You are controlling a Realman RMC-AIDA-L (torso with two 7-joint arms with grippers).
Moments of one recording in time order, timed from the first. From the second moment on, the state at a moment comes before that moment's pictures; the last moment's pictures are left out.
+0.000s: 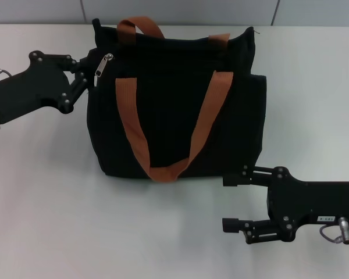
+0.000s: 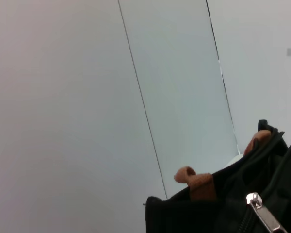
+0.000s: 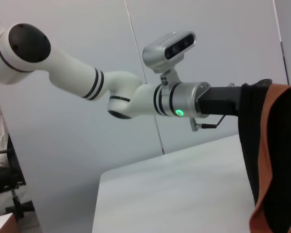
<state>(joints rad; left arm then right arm) -0.51 -2.03 0.48 0.48 1.84 1.49 -0.74 0.51 2.08 -0.67 -0.36 -2.08 -1.77 0.99</state>
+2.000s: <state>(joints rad) -0.48 -2.06 0.48 0.50 1.69 1.62 -0.64 1.00 2.08 -0.99 -0.55 -1.84 -1.41 2.28</state>
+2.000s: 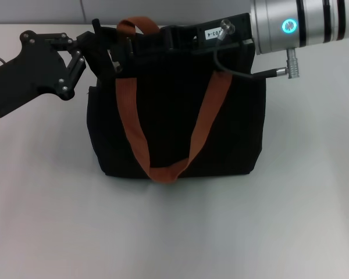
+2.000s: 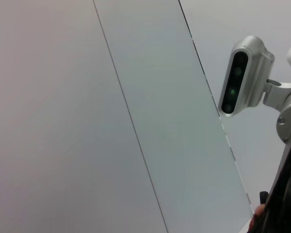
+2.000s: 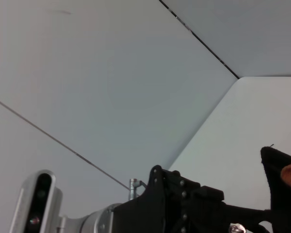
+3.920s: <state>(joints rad) -0.48 -2.07 0.48 0.50 1.69 1.68 -0.66 1.05 2.09 -1.15 -0.60 -1.84 -1.32 2.20</state>
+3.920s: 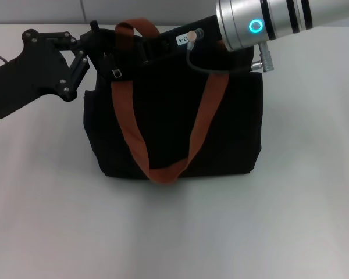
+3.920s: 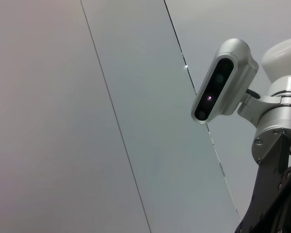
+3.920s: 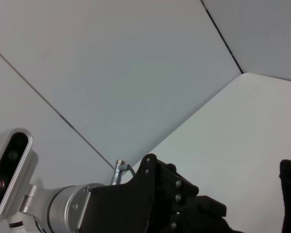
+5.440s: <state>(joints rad) -0.48 -2.07 0.48 0.50 1.68 1.71 -0.67 1.06 2.09 -1.16 -0.60 -1.84 -1.30 2.22</state>
